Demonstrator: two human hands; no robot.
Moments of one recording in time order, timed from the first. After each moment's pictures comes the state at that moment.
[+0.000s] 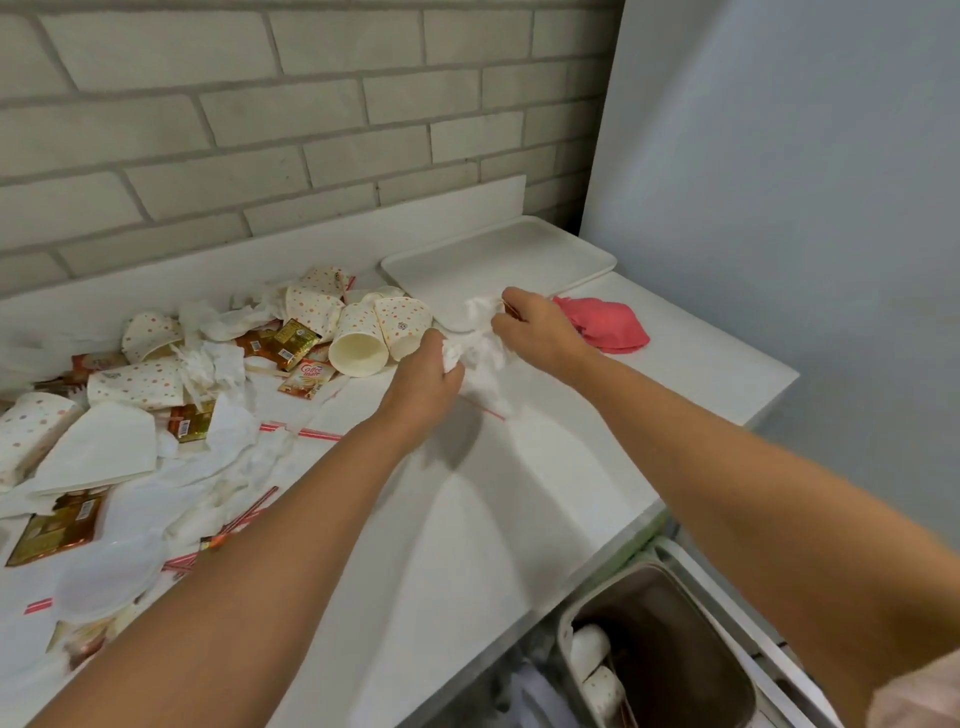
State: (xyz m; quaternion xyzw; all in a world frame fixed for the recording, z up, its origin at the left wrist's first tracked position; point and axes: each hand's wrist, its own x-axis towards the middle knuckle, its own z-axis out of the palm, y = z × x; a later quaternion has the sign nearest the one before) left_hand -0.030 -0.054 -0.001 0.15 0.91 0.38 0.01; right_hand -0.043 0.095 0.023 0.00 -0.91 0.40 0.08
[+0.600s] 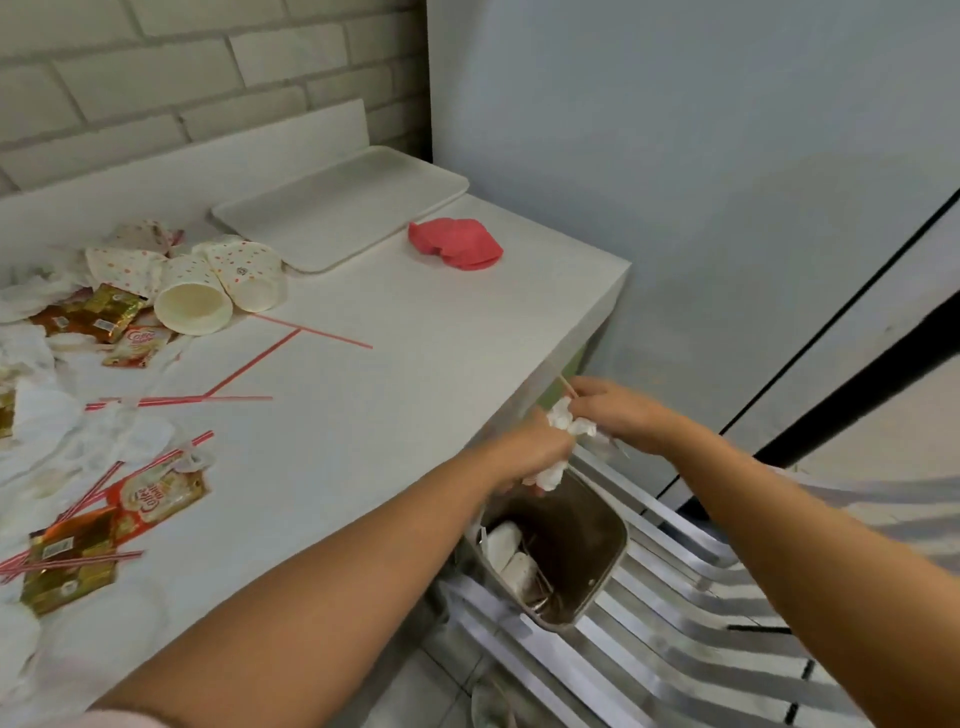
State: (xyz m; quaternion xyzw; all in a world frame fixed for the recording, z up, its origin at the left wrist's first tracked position) left_hand 0.121 0.097 -0.072 0.20 0.74 0.42 0.48; right_hand 0.161 0.230 -0.071 -0.23 -0.85 0.45 -0.13
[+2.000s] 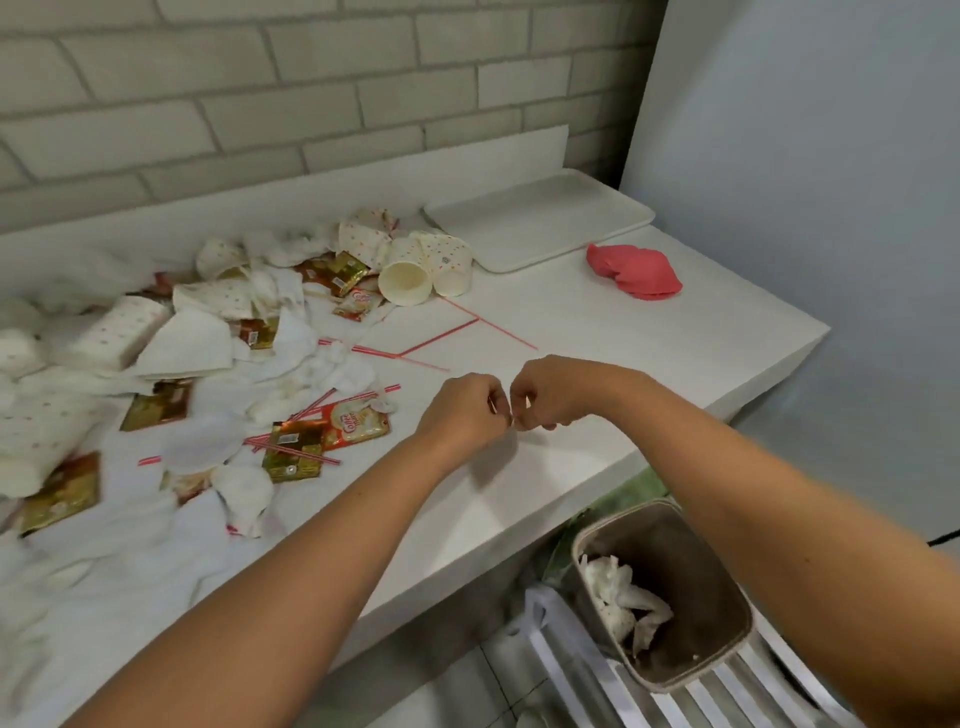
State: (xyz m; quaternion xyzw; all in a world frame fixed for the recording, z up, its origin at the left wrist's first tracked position) left_hand 0.068 -0.075 -0.028 0.11 0.94 0.31 0.12; right_hand 0.064 0.049 0.009 0.08 -0.95 0.11 -0.29
